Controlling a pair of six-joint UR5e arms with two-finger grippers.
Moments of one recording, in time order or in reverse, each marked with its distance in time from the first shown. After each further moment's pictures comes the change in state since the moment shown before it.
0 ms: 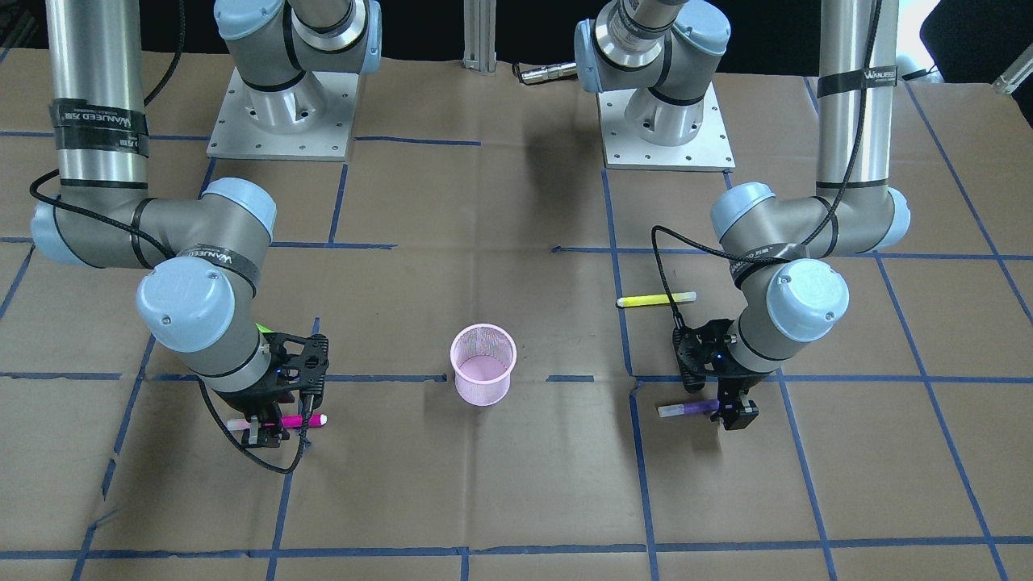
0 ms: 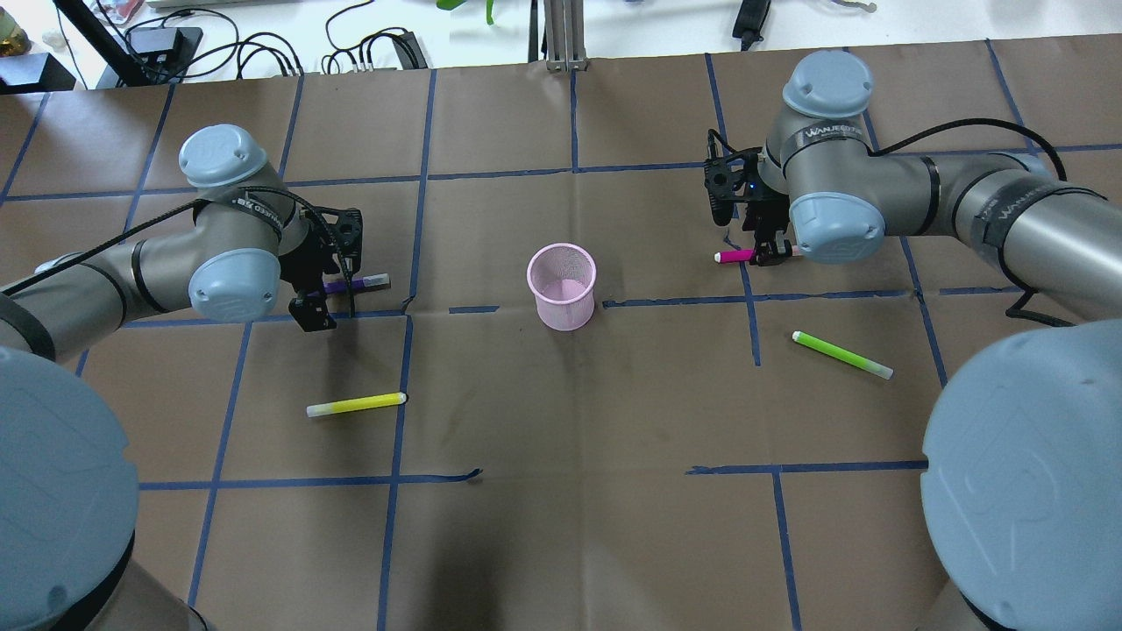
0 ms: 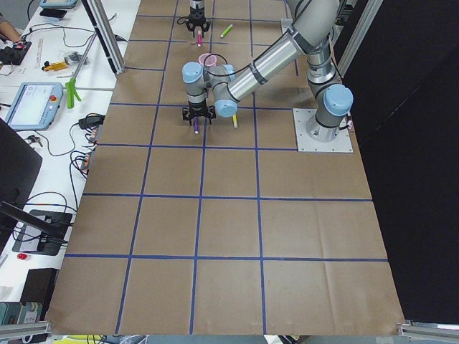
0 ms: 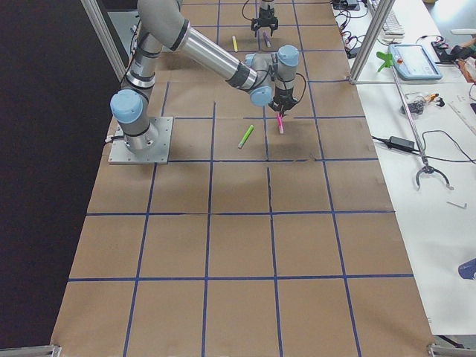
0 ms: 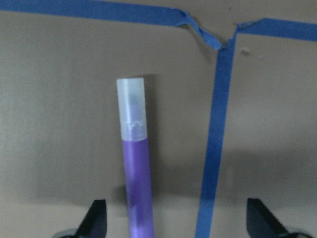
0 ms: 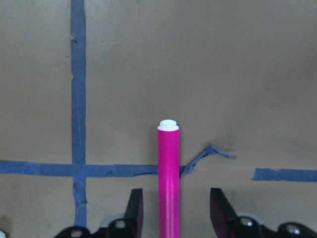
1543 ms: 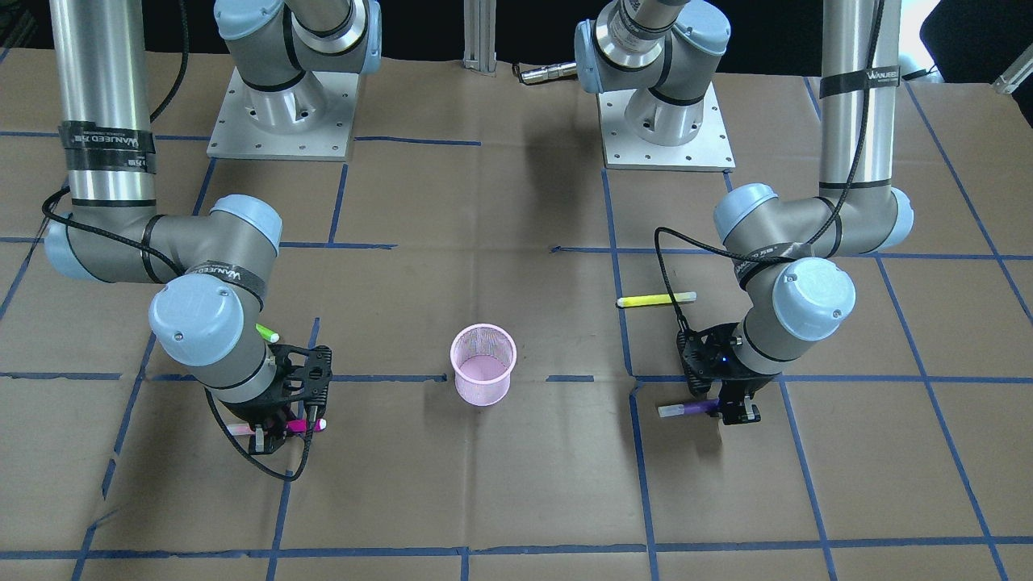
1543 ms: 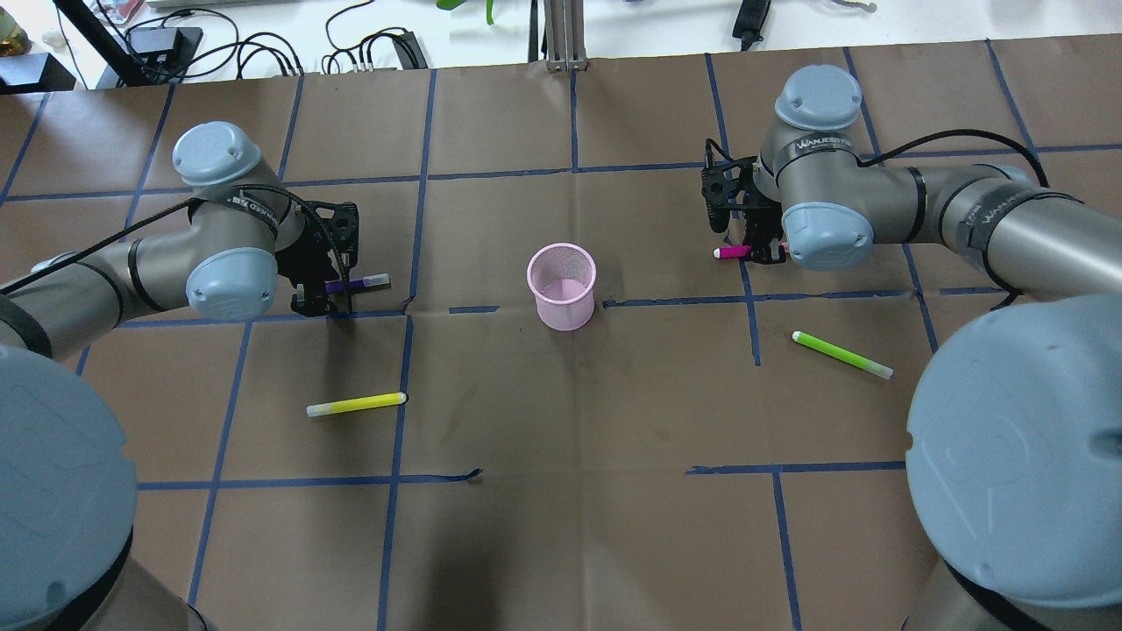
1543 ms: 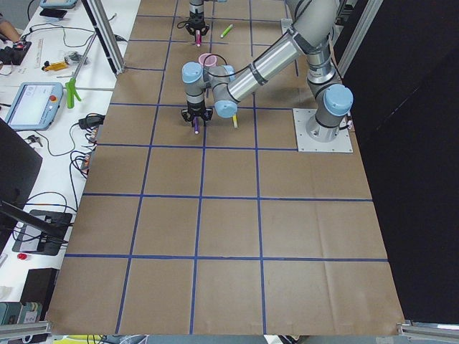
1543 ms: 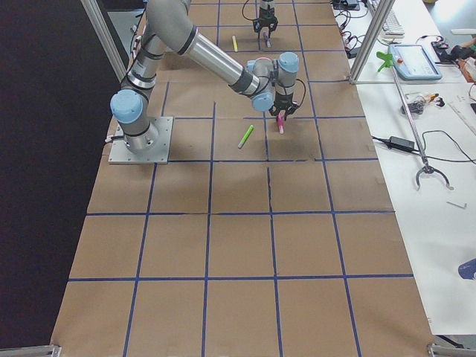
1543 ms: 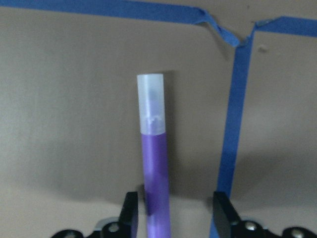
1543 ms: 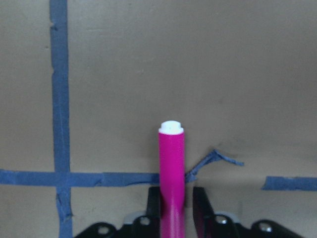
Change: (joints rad) left arm 0.007 -0.001 0.007 0.027 -0.008 0.003; right arm 0.001 0.035 0.002 -0.039 -0.014 0.001
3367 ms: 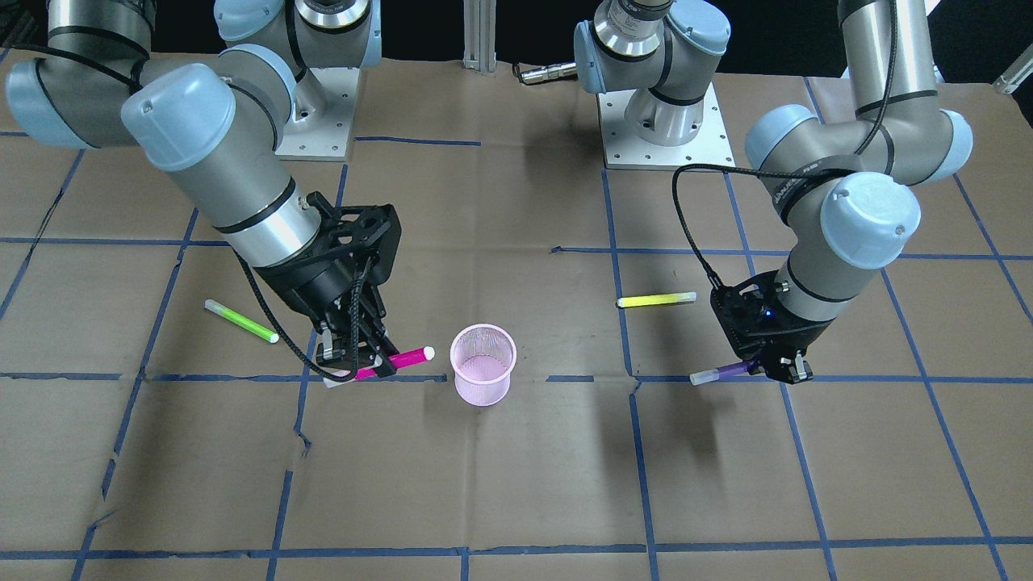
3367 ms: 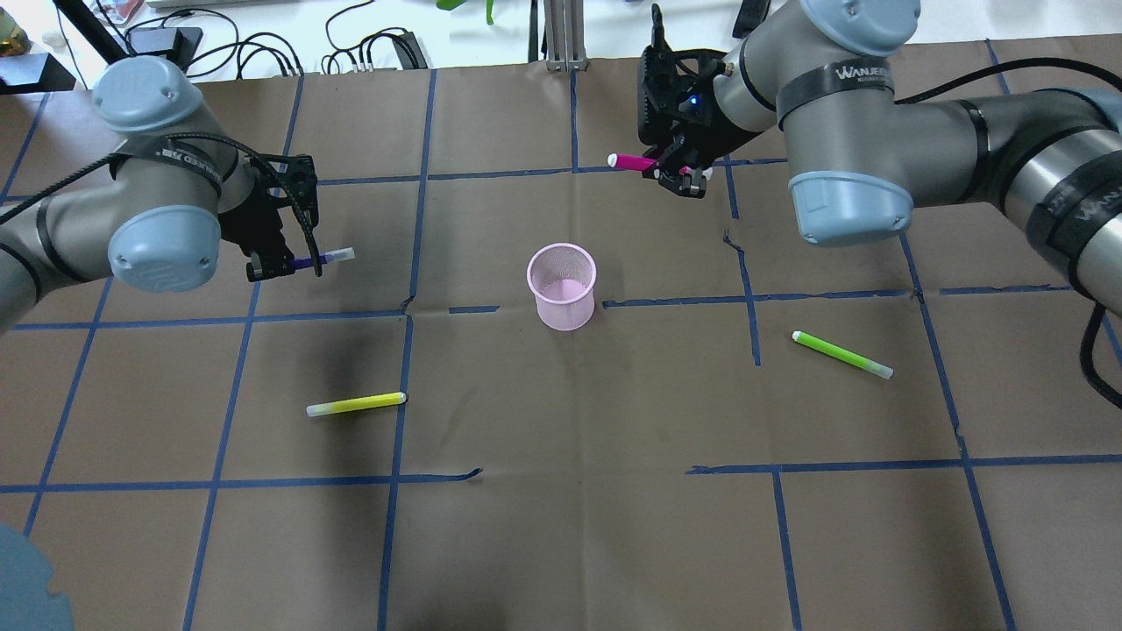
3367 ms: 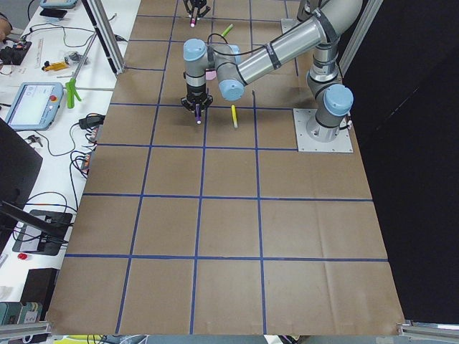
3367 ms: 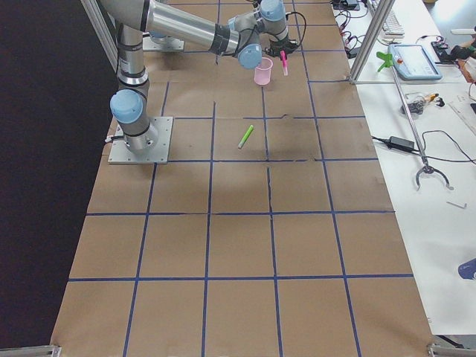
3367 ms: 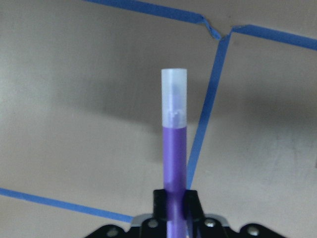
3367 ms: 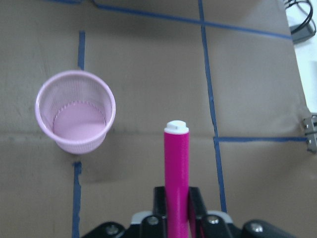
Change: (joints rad) left arm 0.009 0.205 0.062 -0.223 0.055 -0.120; right arm 0.108 -0.305 -0.017 0.013 0.435 0.232
